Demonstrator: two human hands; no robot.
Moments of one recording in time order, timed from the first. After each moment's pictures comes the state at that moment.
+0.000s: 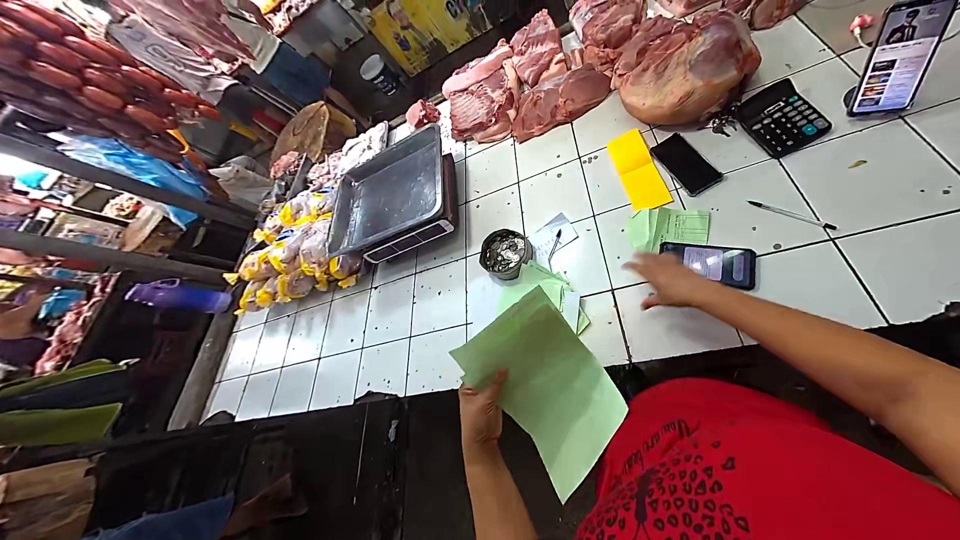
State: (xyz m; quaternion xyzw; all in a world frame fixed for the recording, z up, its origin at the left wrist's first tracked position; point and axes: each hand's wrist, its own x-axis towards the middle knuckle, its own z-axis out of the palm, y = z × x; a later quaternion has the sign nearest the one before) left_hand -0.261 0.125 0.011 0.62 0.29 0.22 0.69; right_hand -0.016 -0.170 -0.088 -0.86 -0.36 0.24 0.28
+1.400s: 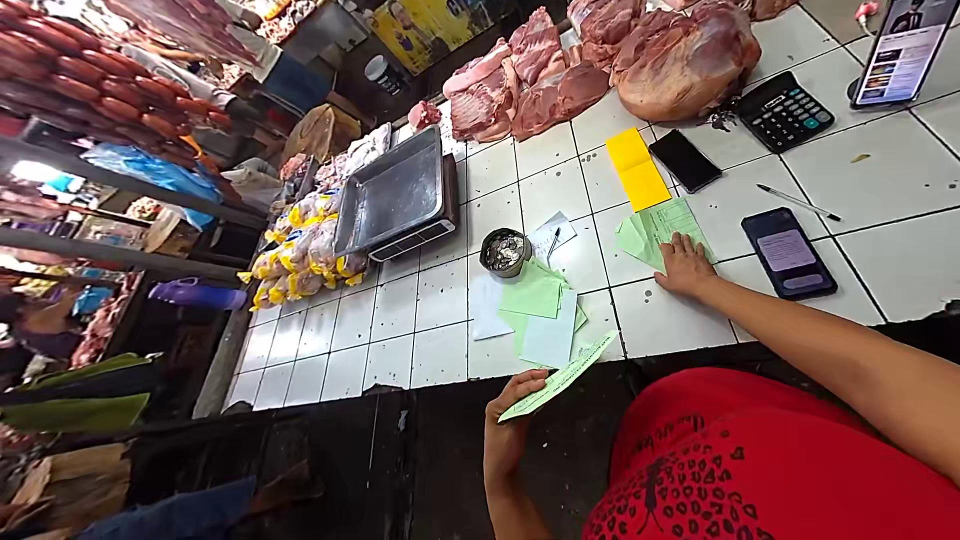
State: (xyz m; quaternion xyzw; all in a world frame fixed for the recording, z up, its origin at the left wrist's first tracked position) left_hand -0.286 0.083 0.023 0.75 0.02 0.09 0.65; right_hand -0.001 -0.184 -0.116 -0.94 -0.15 0.26 0.18
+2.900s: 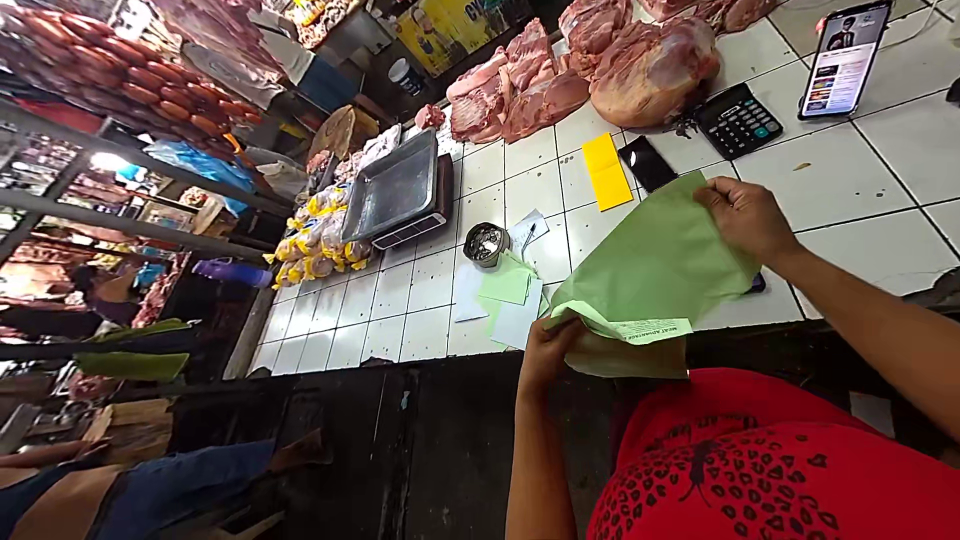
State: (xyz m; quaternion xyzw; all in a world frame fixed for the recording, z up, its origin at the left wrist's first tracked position) left_hand -0.205 -0.072 0.031 0.74 0.06 0.06 0.66; right_hand -0.007 -0.347 0.021 -0.82 -0.14 0.02 0.55
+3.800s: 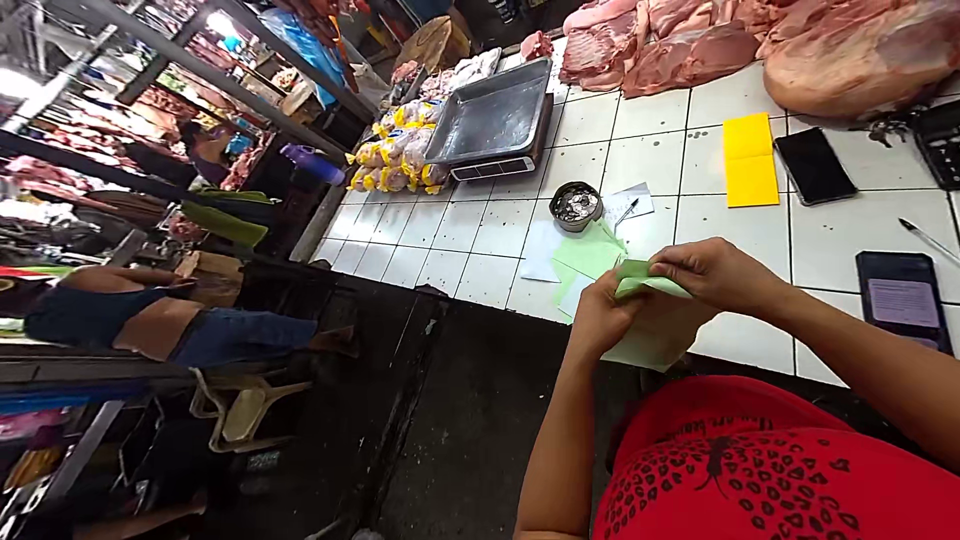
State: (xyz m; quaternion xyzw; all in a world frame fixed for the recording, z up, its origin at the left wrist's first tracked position) left_hand -0.199 0.018 0.069 0.84 0.16 0.07 0.52; right_hand -0.061 -0.137 0.061 -0.71 -0.51 0.14 0.47
